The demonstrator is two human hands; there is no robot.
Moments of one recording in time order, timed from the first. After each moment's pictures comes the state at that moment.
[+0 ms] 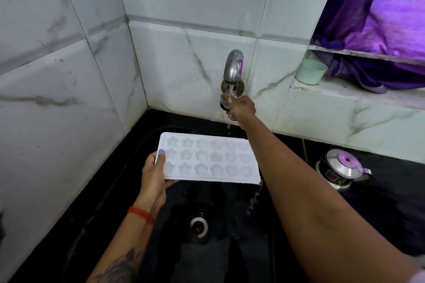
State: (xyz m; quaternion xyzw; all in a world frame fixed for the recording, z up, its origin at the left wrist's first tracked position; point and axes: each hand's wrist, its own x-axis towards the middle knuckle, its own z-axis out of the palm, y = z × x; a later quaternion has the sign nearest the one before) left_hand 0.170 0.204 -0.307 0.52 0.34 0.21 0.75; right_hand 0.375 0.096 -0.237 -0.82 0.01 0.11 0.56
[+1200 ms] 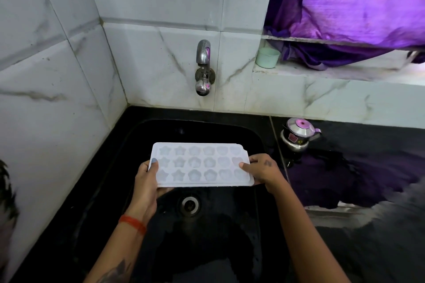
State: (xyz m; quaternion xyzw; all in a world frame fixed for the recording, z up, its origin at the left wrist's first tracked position) left_hand 0.092 0.173 -0.300 0.57 0.32 0.12 0.75; right_hand 0.193 -0.064 -0.294 -0.87 0.05 0.17 0.45
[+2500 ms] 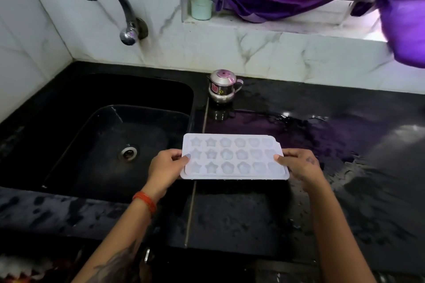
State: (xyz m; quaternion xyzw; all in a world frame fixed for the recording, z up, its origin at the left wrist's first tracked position) left_hand 0.050 -0.115 -0.330 0.80 0.25 0.01 0.55; right_hand 0.146 -0.415 -0.344 -0.84 0.10 0.12 0.52
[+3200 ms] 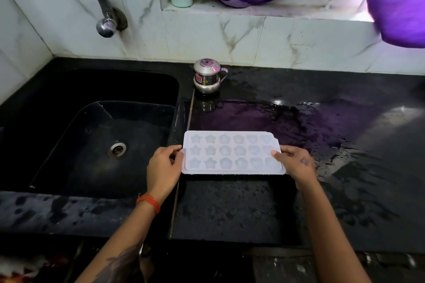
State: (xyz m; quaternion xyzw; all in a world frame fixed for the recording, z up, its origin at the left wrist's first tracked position) left_hand 0.051 -0.150 -0.363 0.89 0.22 0.12 0.39; right_hand 0.133 -0.444 -0.375 -0.84 0.13 0.07 0.52
